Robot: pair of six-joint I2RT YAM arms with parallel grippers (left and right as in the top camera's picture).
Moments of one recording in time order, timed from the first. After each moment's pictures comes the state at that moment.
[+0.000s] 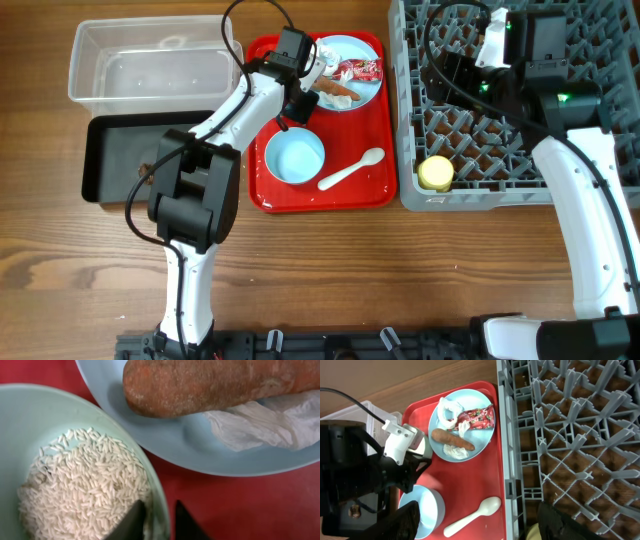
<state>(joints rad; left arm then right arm) -0.38 2.25 1.73 -0.68 -0.02 0.16 0.10 1.51 1.50 -0.85 -0.24 0.33</state>
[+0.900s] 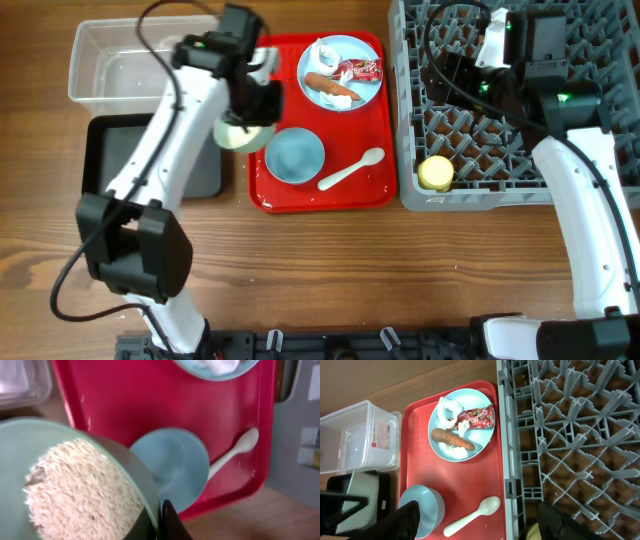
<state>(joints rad) -0.25 1.91 1.74 -1.18 0.24 -0.19 0.10 1.51 1.50 -0.85 -0.24 0.33</state>
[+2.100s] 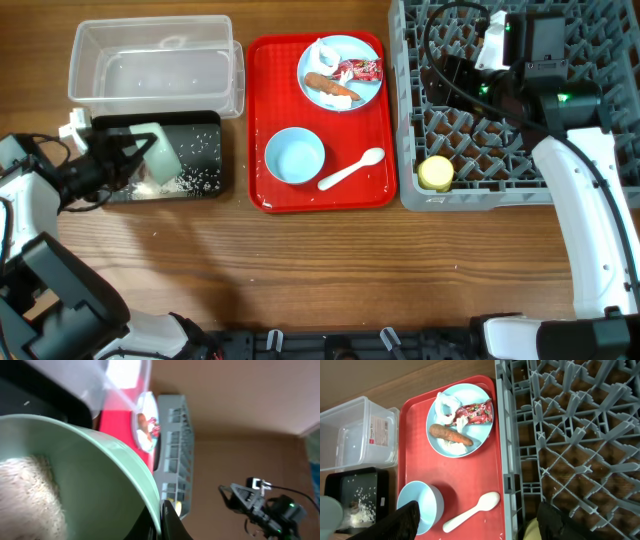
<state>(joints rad) 0.65 1.69 1.08 -0.75 1.28 -0.07 0.10 1.51 1.50 -0.88 -0.24 0.33</state>
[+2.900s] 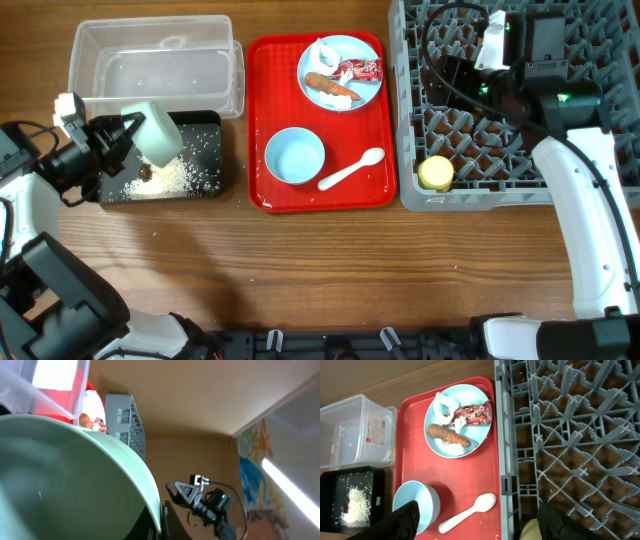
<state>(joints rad) 0.65 1.69 1.07 -0.48 1.52 -0.47 0.10 1.51 1.50 -0.87 -0.23 0.30</state>
